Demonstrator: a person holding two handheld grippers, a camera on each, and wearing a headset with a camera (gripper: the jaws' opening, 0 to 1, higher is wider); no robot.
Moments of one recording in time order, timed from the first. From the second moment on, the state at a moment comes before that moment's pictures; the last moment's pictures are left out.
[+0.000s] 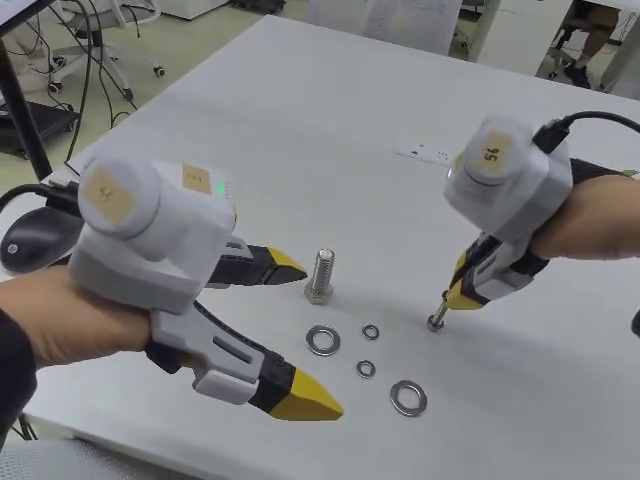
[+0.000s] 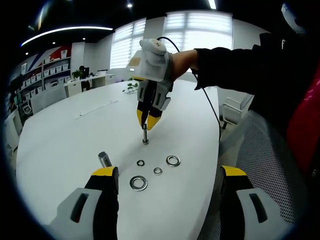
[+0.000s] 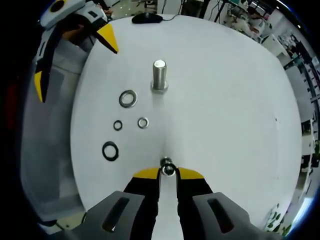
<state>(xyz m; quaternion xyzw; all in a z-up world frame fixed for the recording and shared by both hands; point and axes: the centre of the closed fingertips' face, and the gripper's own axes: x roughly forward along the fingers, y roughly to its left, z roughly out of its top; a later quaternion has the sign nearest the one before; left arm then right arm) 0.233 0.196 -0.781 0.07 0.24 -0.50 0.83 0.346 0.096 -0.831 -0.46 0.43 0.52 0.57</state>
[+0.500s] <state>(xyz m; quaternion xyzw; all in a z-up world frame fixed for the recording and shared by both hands) 0.232 0.198 -0.782 0.07 0.24 -0.50 0.83 0.344 0.096 -0.847 -0.46 0.45 0.52 0.57</state>
